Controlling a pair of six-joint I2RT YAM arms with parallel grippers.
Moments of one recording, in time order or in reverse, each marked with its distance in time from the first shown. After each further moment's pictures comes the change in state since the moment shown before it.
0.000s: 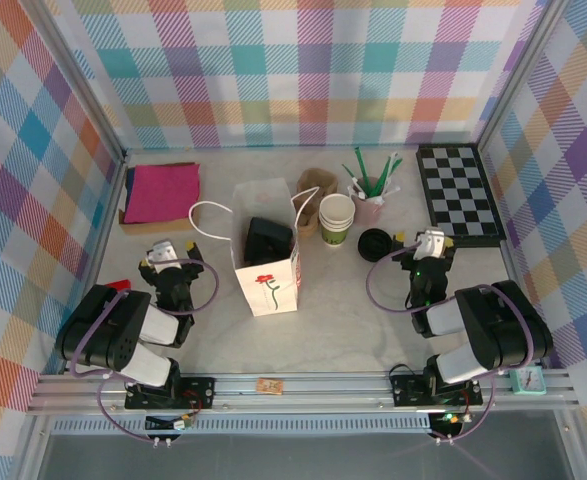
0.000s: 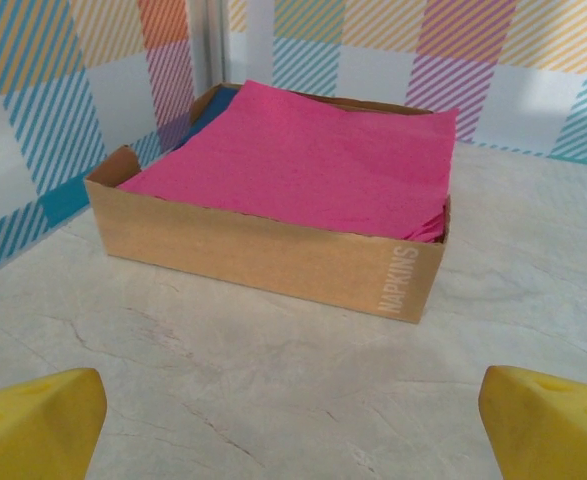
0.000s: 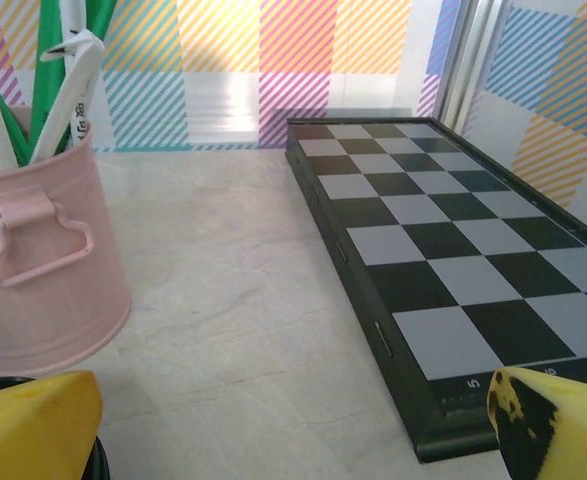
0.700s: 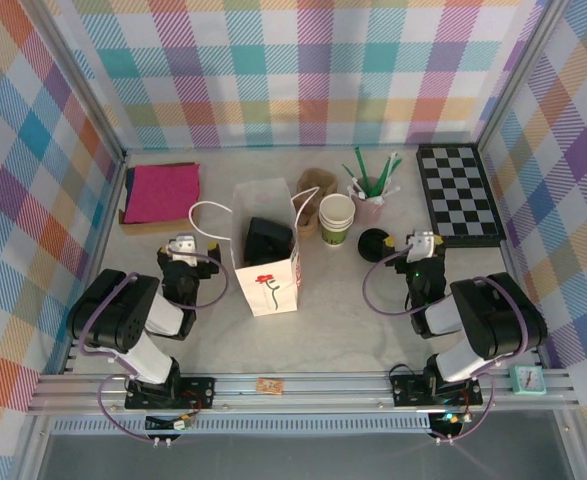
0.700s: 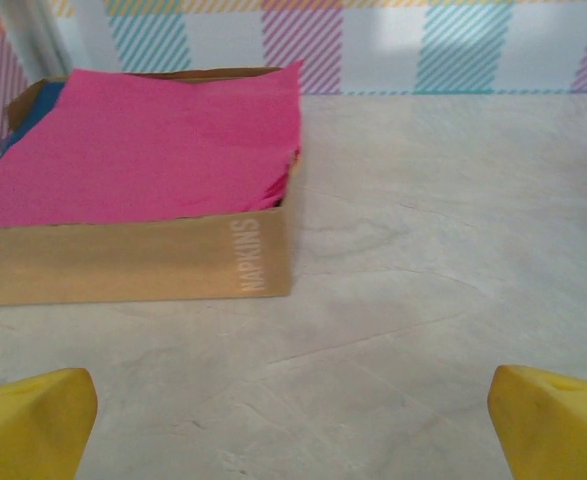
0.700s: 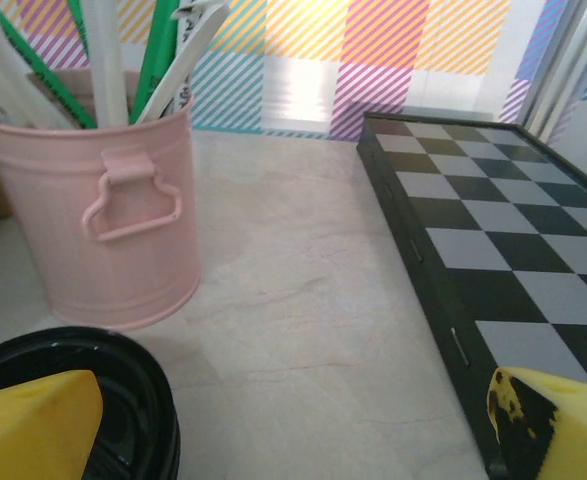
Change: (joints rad) left arm -0.034 0.116 0.066 0.021 0.245 0.140; right arm 0.000 0.069 -0.009 0.062 -0.151 -0.066
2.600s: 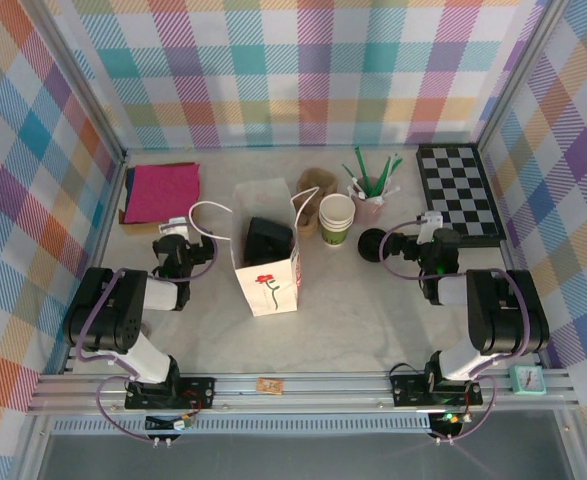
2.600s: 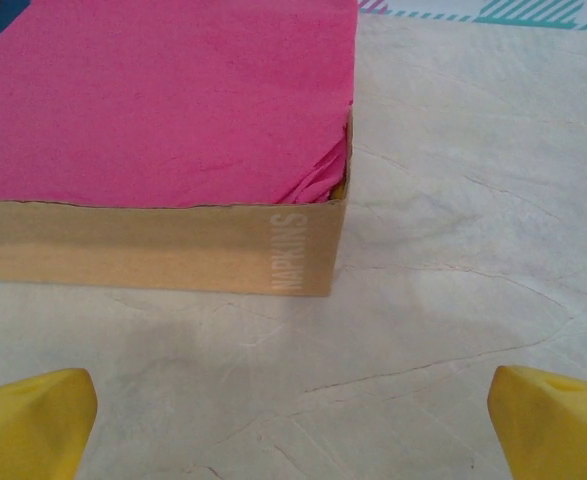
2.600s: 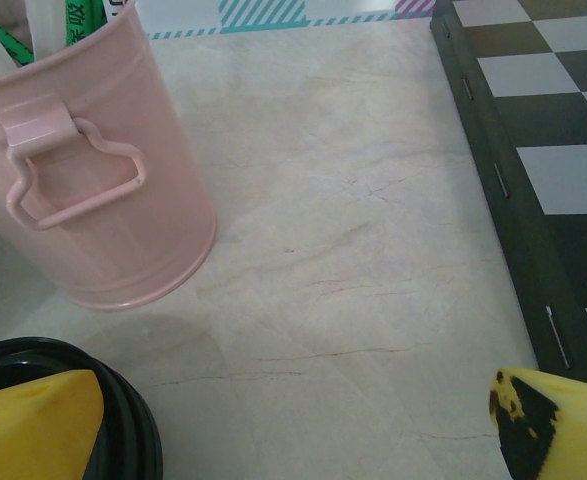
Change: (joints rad) left arm 0.119 -0.019 0.233 -0.454 0.088 -0.098; right arm -0.210 0.000 0.254 -0.497 -0.384 0.111
